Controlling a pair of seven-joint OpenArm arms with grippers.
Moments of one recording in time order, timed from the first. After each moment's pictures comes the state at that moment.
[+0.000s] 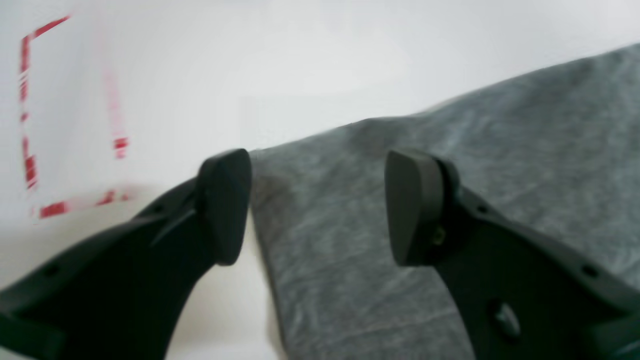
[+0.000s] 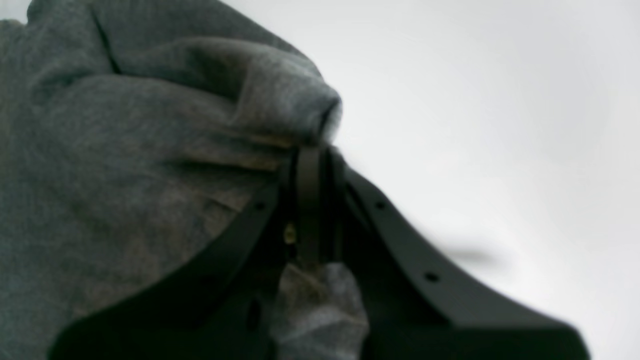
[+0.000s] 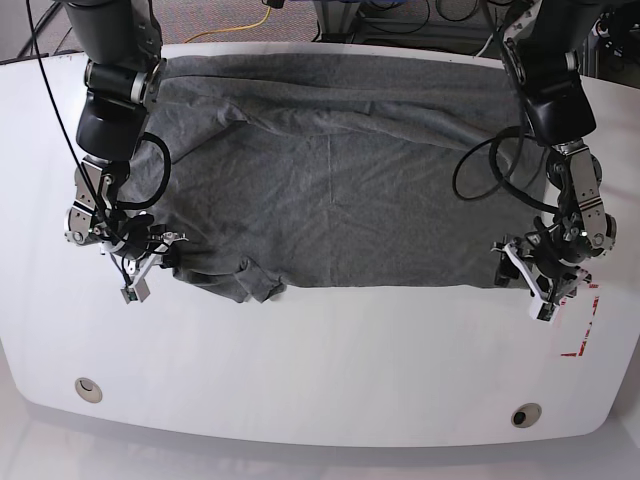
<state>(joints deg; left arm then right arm) -19.5 -14.5 -18.9 69.1 -0.7 -39.0 40.5 23.7 16.9 18.9 47.4 10.1 40.4 -42.0</state>
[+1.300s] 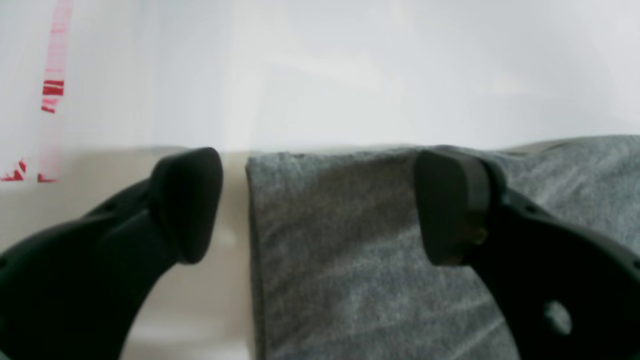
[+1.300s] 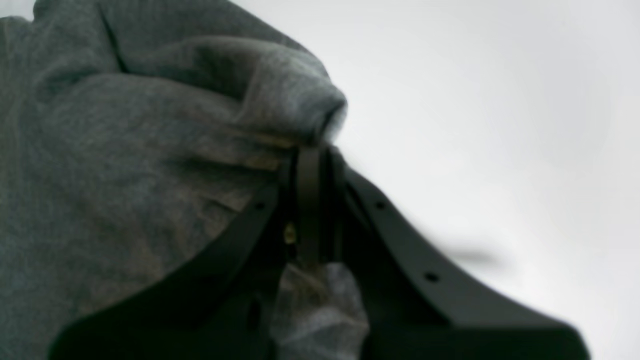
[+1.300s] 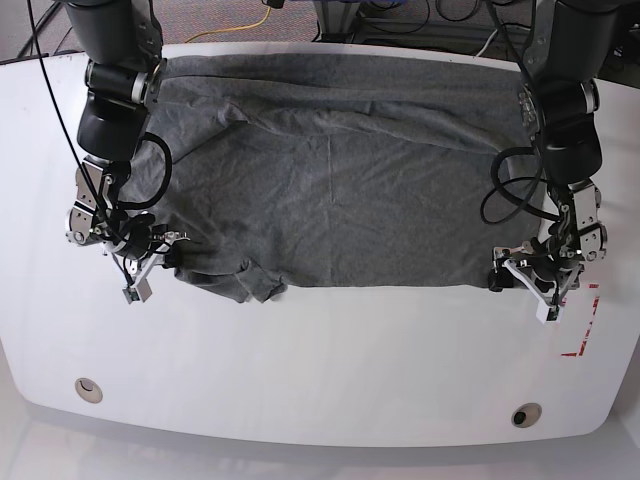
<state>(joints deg) -30.4 -17.5 -17.4 38.6 -0.9 -31.5 27.9 23.6 16.7 18.9 47.4 10.2 40.5 -41.9</state>
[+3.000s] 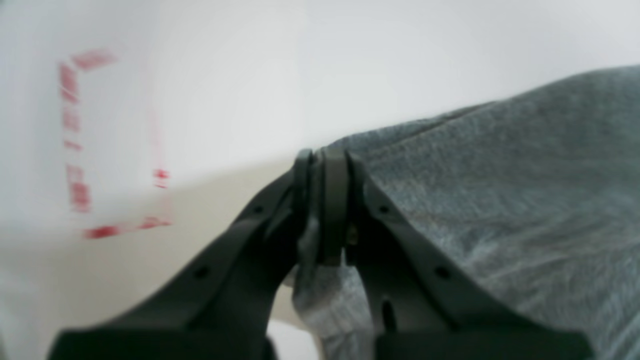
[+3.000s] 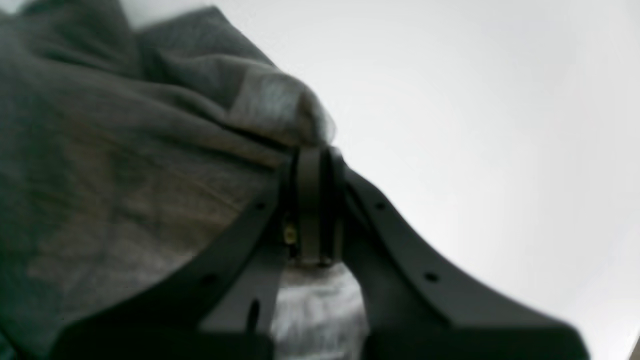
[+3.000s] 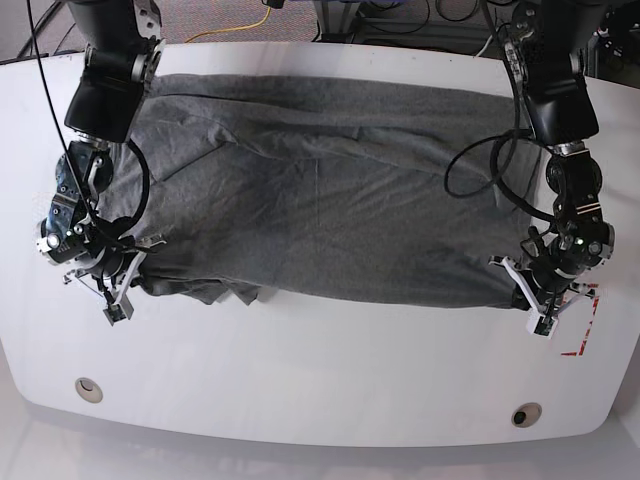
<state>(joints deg) -19.0 -15.9 -13.8 75.2 -1.5 -32.5 41.3 18.3 17.7 18.8 79.1 8.9 40.7 -59.4</state>
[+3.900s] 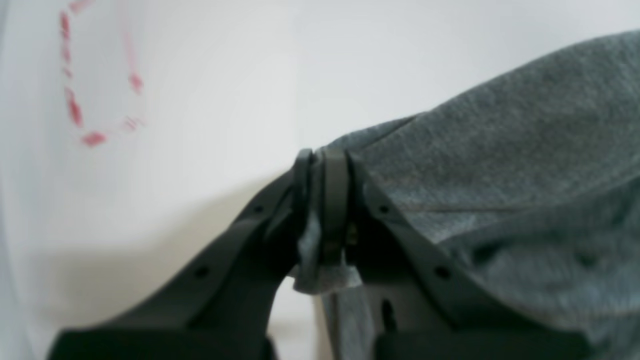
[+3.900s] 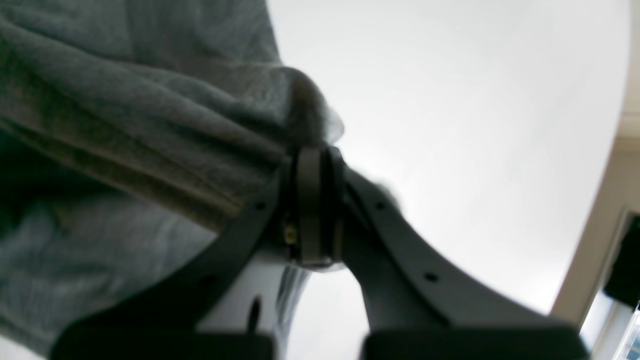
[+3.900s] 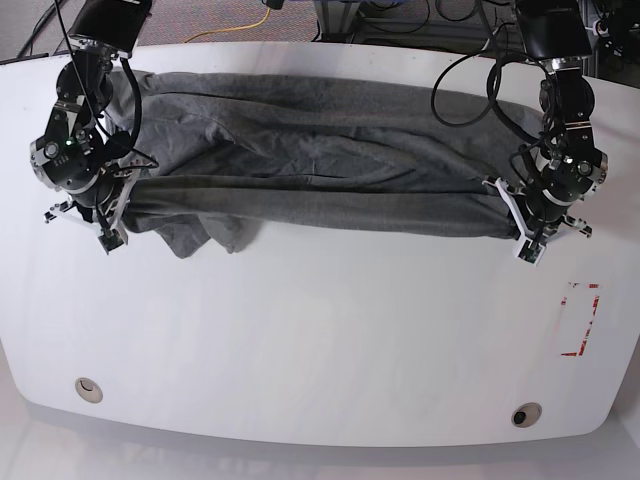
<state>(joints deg) 2.0 -16.1 -13.8 96.3 -1.9 -32.5 46.6 -3.9 17.4 23.2 107.1 9.7 40.8 -68.5</state>
